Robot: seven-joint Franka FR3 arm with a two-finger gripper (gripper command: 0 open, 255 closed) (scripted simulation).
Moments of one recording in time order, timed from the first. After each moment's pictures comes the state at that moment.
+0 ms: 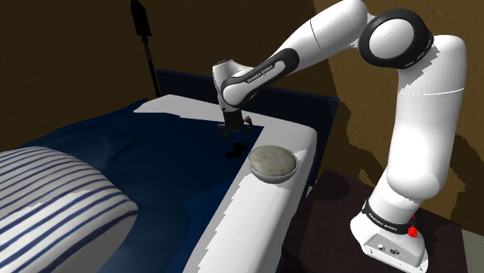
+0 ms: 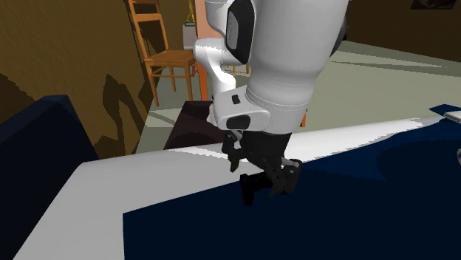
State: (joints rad) arm -0.10 0.29 0.26 -1.90 -0.17 2.04 0.89
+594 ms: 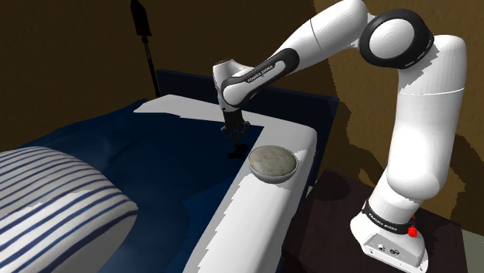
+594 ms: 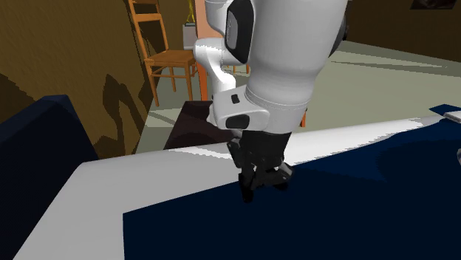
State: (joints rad) arm -0.10 0.29 0.26 -1.90 -0.17 2.04 0.89
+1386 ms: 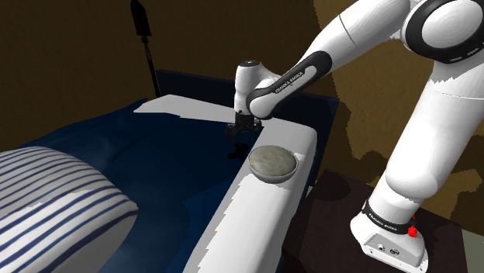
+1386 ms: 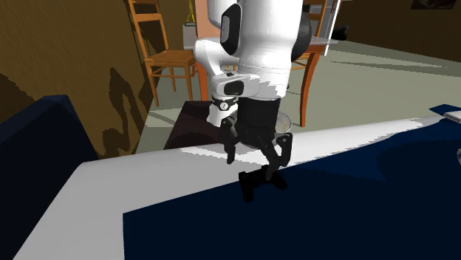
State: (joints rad) arm -0.13 0.04 0.27 -2.27 -0.18 2.44 0.83
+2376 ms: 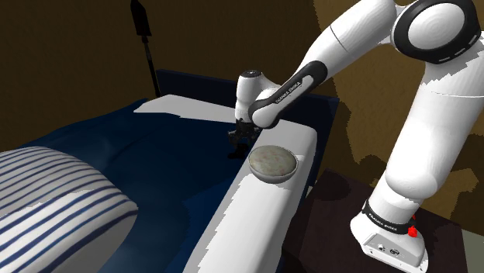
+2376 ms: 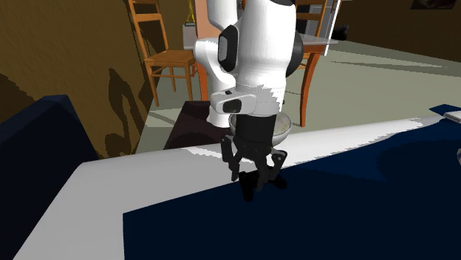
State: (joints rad) arm -0.13 0.10 0.26 -2.31 -0.22 2.55 0.86
